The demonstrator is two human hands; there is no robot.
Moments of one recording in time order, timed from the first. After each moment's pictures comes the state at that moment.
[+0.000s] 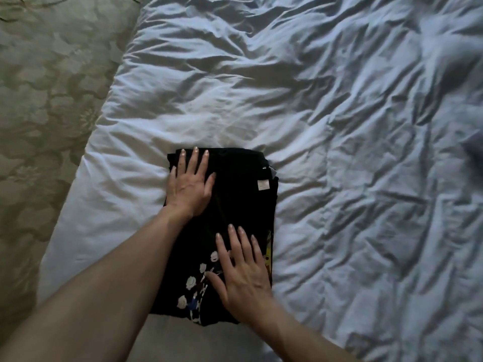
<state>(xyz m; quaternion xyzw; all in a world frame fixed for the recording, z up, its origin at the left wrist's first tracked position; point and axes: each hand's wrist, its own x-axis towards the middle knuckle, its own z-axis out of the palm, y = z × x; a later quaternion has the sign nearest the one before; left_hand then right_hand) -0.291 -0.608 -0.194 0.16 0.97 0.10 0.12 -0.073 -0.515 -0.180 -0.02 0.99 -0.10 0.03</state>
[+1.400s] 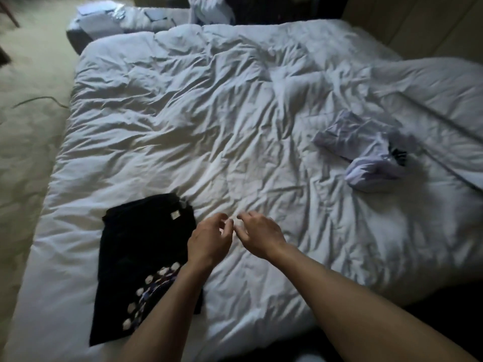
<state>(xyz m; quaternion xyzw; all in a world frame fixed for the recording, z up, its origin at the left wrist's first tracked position) -0.094 -0.448 -0.005 0.18 0.91 0.32 0.19 -0.026 -0.324 -0.003 0.20 0.95 -0.22 0.08</state>
